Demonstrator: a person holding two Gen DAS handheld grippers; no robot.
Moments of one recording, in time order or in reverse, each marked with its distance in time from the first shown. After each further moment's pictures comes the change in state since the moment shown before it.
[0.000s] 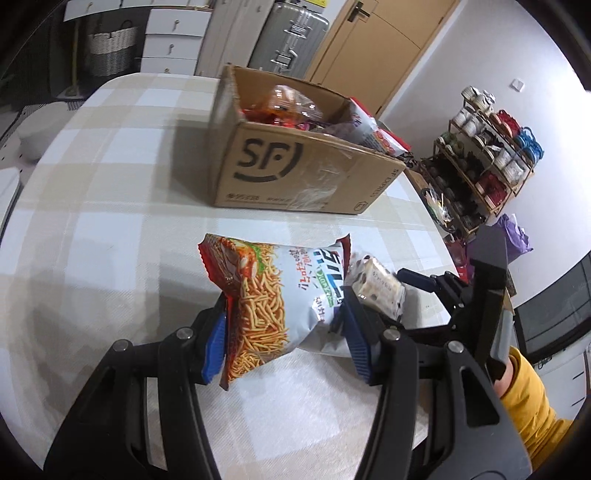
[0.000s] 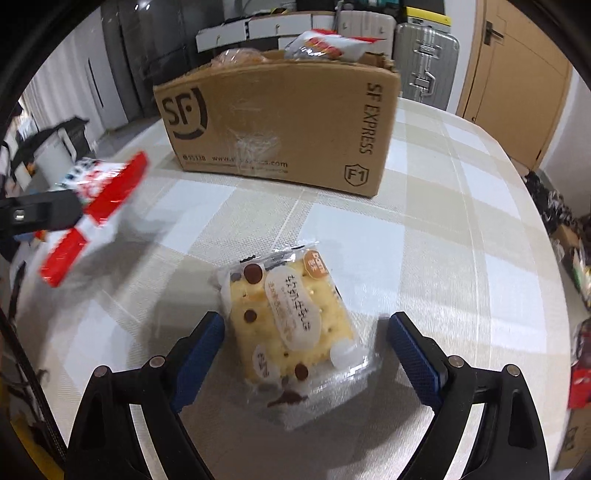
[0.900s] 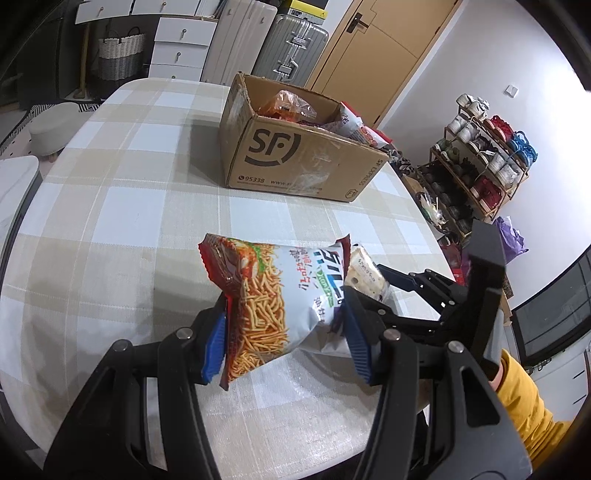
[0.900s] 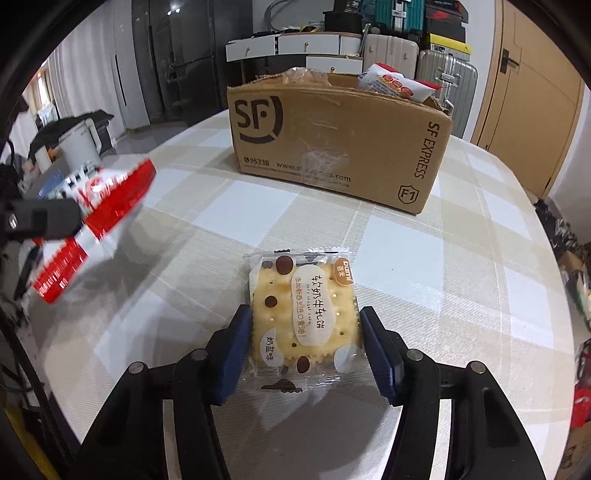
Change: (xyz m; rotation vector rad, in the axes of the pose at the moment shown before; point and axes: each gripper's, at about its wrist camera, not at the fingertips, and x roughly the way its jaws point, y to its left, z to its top) left arm -0.039 -0.013 -0.037 0.002 -0.036 0.000; right arm -0.031 0.033 -0.025 -0.050 -0.096 0.050
